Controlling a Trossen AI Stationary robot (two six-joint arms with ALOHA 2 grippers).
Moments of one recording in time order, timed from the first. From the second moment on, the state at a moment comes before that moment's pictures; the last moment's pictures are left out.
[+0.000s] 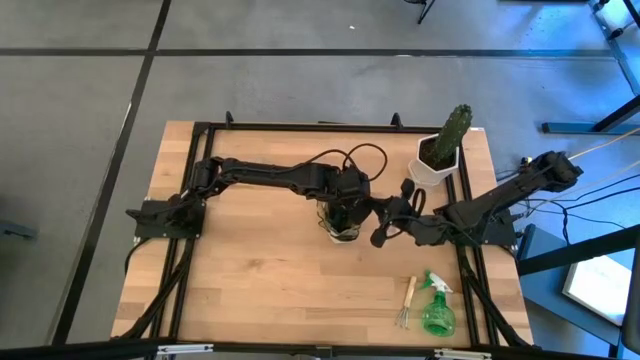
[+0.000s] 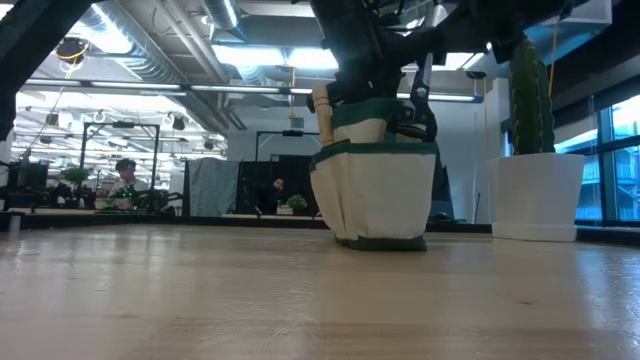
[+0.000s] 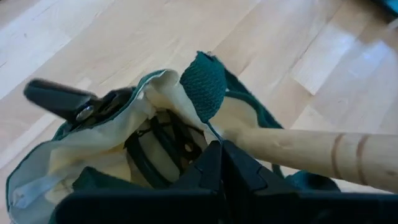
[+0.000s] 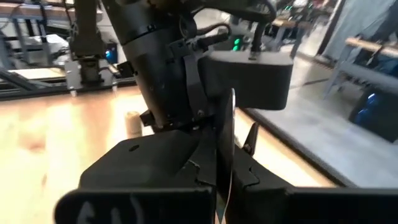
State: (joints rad) left arm 0.03 2.13 1.95 -0.84 -0.28 -0.66; right arm 0.46 1.21 0.67 0.19 0.97 0.19
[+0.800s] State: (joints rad) left arm 0.02 2.13 1.95 -0.84 -0.27 -0.63; right arm 0.53 1.26 0.66 0.30 1.01 0.22
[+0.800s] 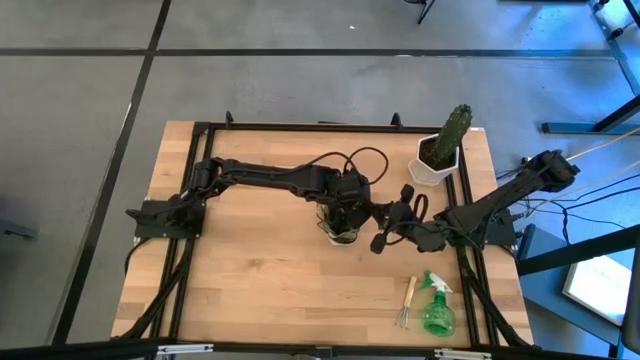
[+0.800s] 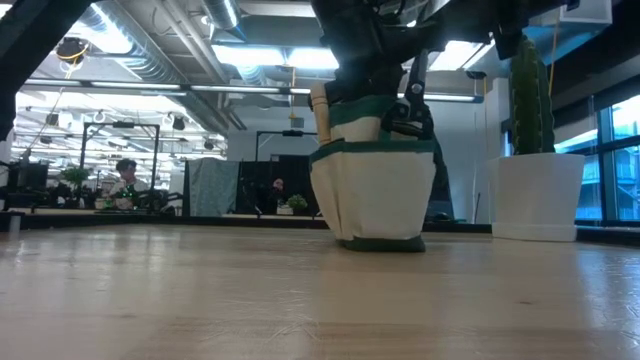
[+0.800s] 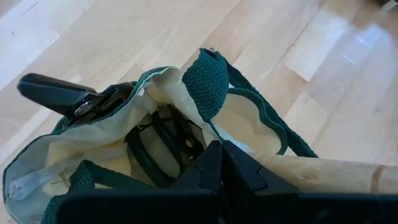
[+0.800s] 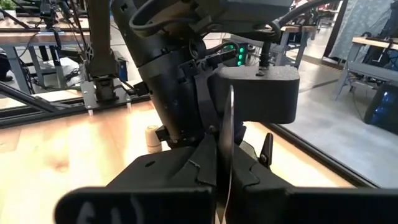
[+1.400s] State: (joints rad) left arm 0.02 2.13 1.95 -0.82 -0.28 -0.65; right arm 0.56 1.26 0.61 0.32 1.12 0.35
